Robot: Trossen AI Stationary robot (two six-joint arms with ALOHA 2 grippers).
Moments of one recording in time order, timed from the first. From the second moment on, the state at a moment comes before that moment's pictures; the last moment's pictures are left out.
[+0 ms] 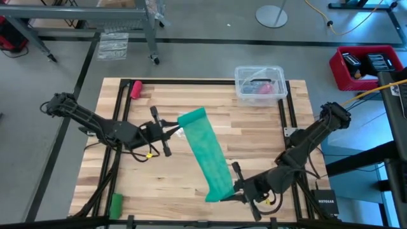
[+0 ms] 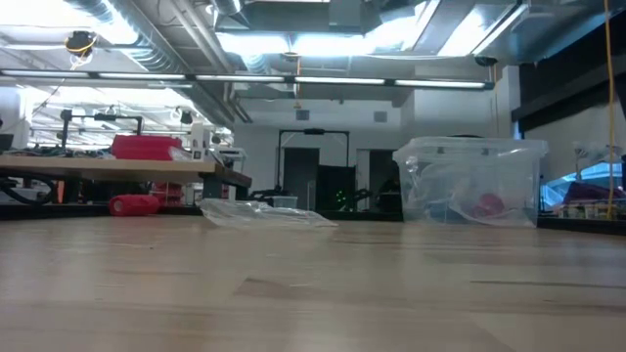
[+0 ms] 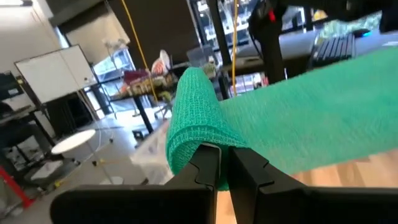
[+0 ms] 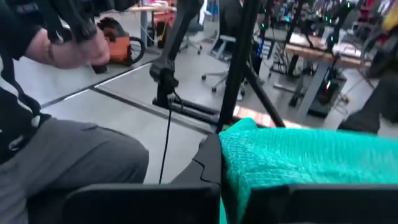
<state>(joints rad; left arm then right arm) -0.41 1.13 0.88 0.26 -0.84 0.27 0.75 1.49 1.24 0.10 0.32 -0.06</state>
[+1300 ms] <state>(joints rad) -0.62 1.50 0.88 0.39 -0.70 0.05 0.35 1.49 1.62 -0.12 0.46 -0.32</state>
